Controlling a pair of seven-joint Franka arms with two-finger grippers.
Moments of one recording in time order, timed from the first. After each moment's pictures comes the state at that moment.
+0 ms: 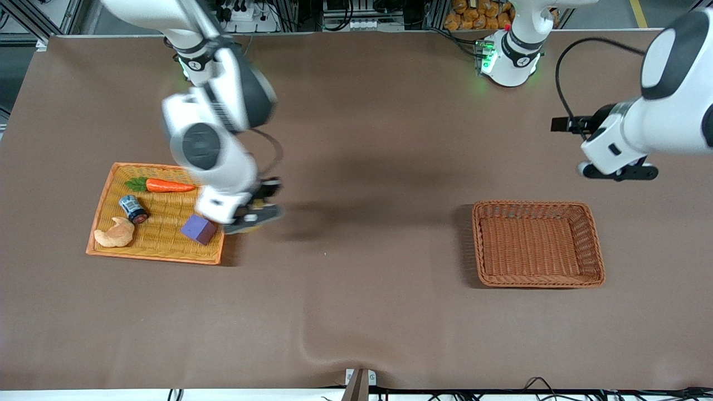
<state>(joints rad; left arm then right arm) -0.09 0.19 -0.06 -1.54 0.01 1.19 -0.09 0.56 0.46 -0.02 -1.53 0.05 1.90 0.22</state>
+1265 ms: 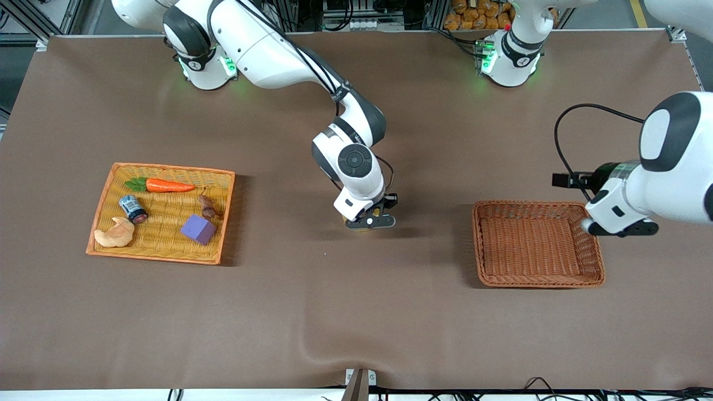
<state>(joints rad) -0.05 0.41 -0.06 -1.33 0.01 1.39 -0.10 0.81 0.94 -0.04 -1.14 0.19 2.18 0.66</state>
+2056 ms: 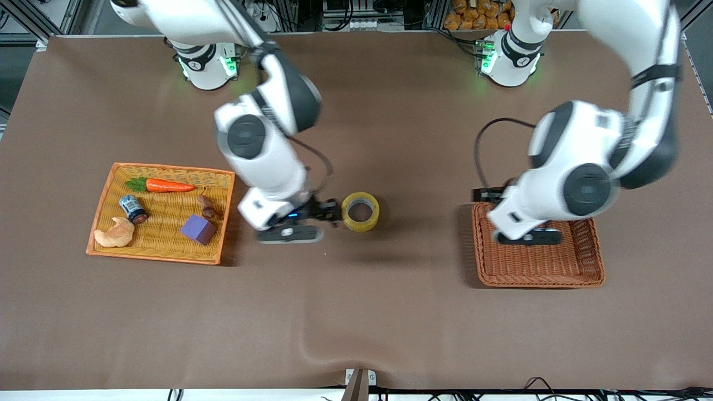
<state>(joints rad) -0.27 0.50 -0.12 -1.34 -0.01 1.55 -0.39 0.61 0.52 -0.14 -1.36 0.18 2.06 0.44</state>
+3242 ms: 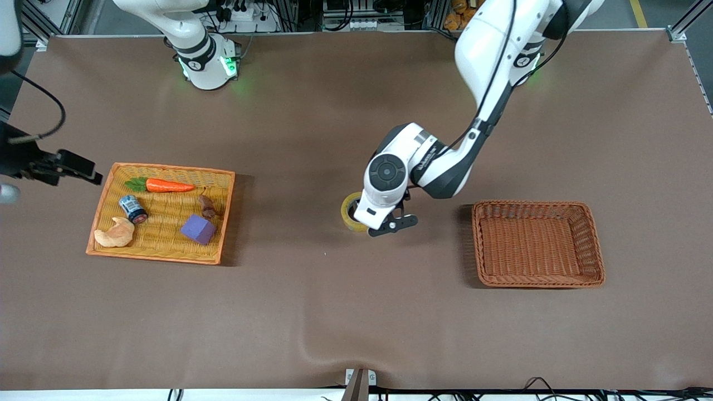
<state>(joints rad) -0.62 0.81 -0.12 -1.35 -0.01 2.07 -1.01 0.05 0.09 -0.13 -1.51 0.08 1.59 -0.12</state>
